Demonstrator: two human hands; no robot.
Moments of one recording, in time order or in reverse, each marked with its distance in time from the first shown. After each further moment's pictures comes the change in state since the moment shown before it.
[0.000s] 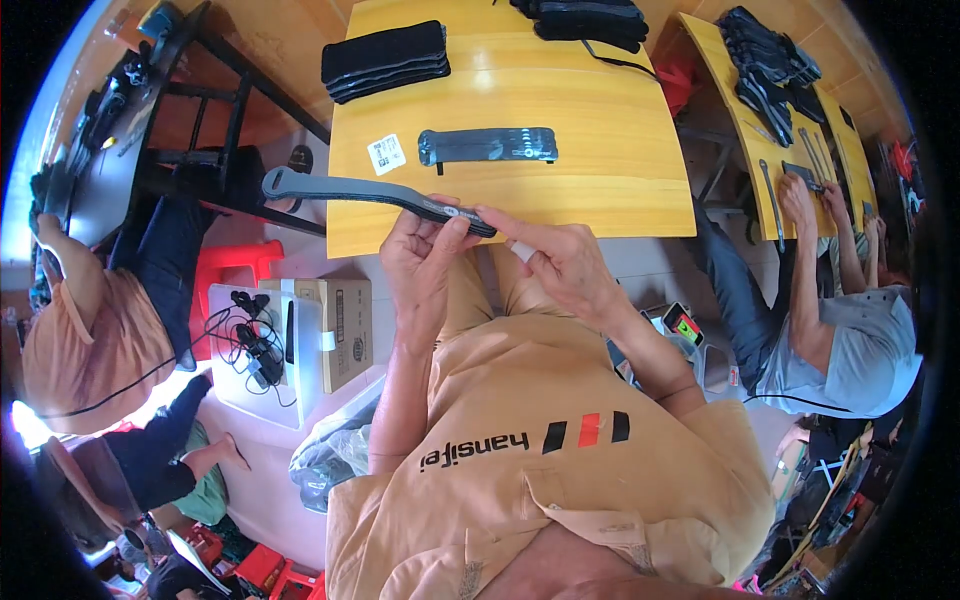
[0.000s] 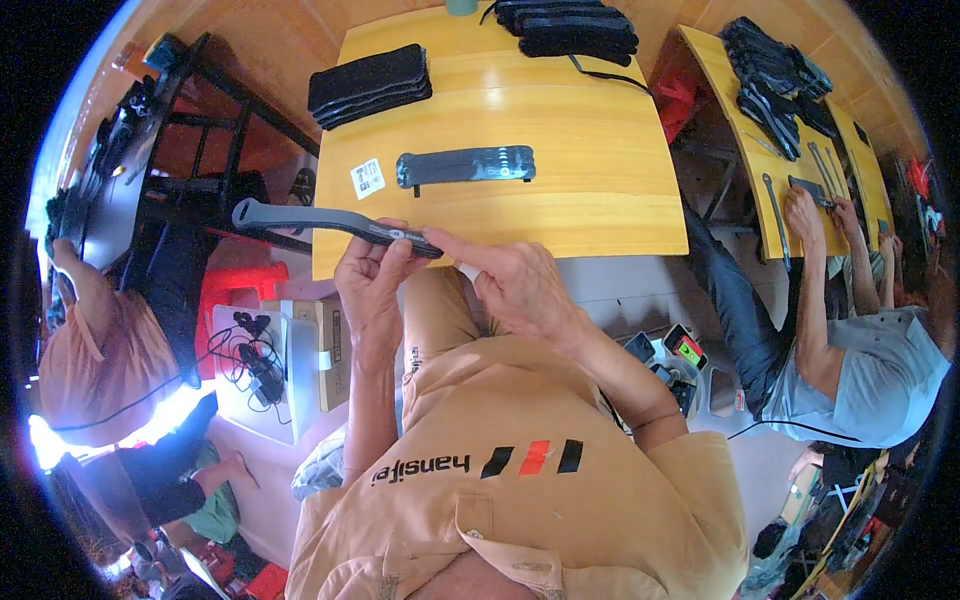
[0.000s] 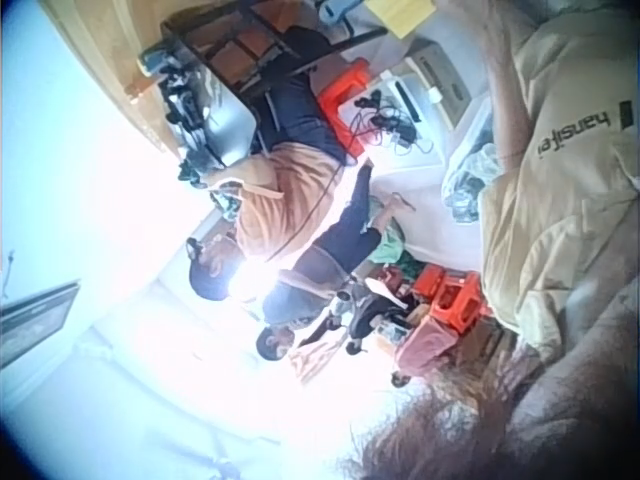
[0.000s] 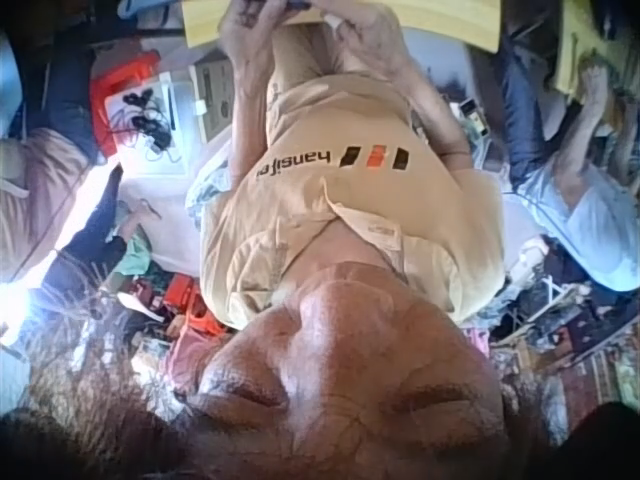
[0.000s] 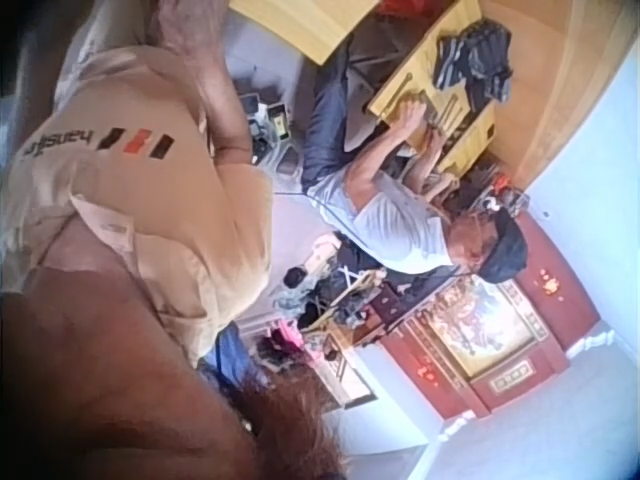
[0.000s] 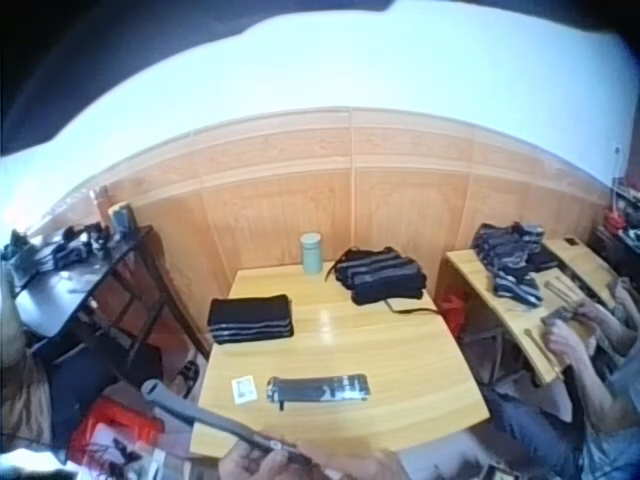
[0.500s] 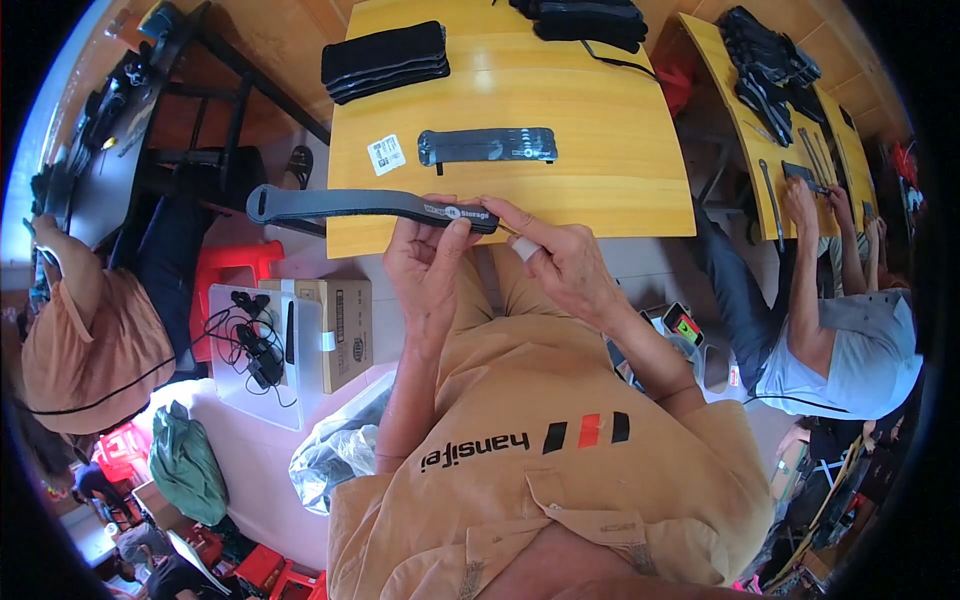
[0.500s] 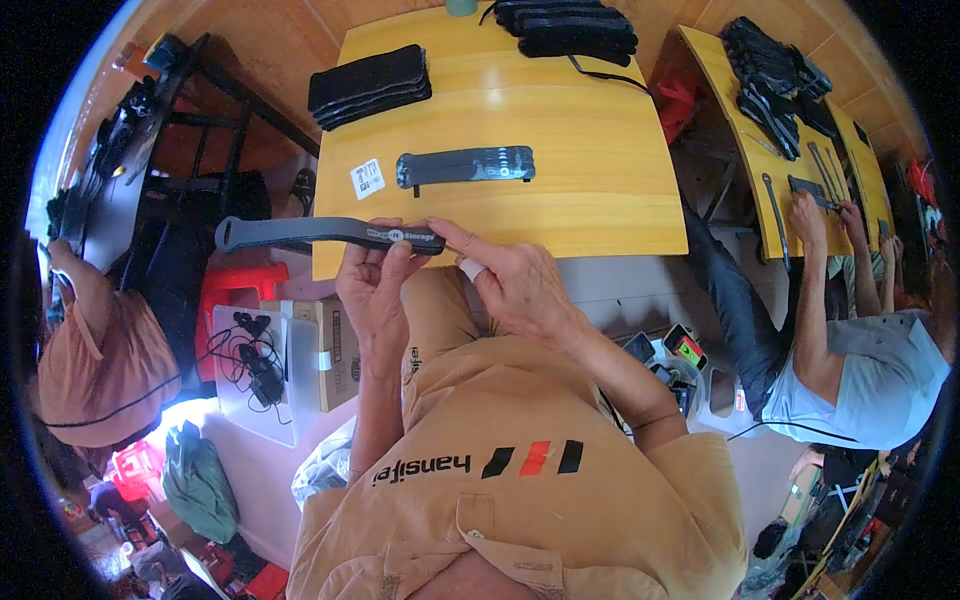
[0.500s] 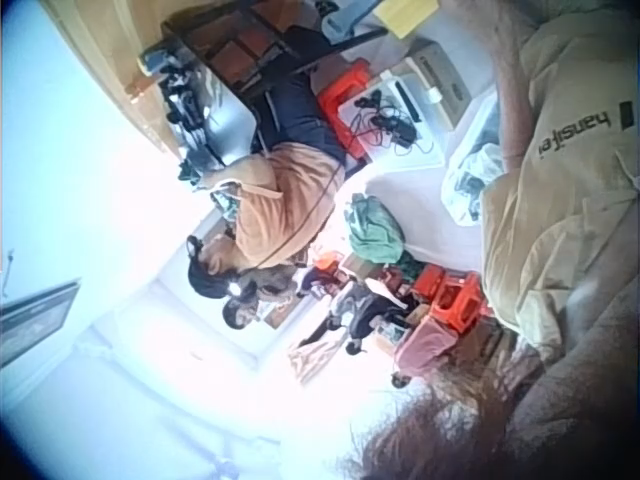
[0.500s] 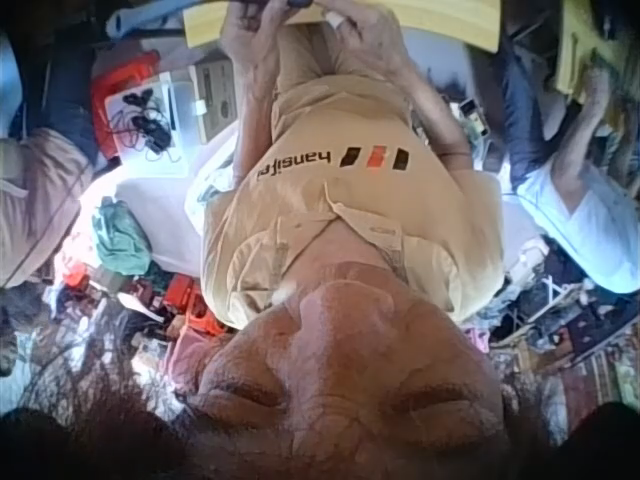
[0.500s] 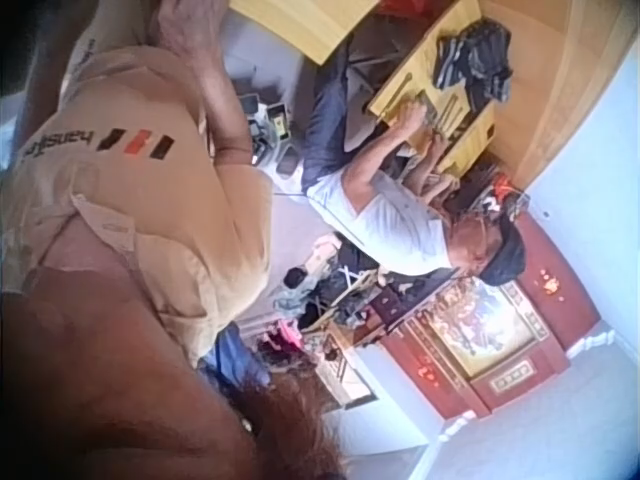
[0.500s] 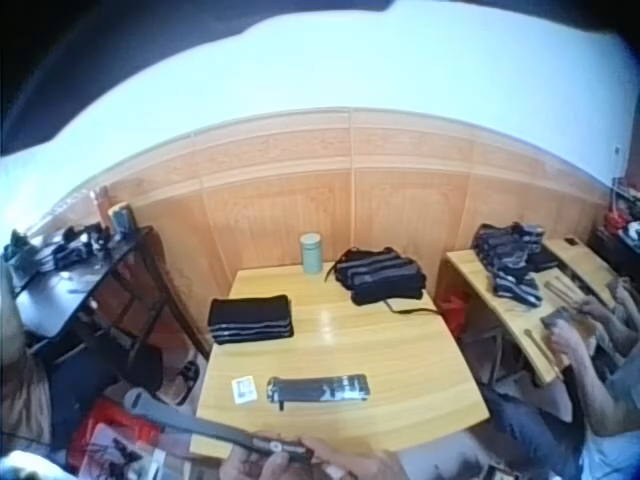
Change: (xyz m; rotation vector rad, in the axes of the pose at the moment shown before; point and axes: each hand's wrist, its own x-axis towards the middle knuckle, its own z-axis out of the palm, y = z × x) left_hand -0.004 -0.001 0.007 0.024 0.009 0.090; right_hand 0.000 -0.008 -0.005 -0.042 -0.041 0.088
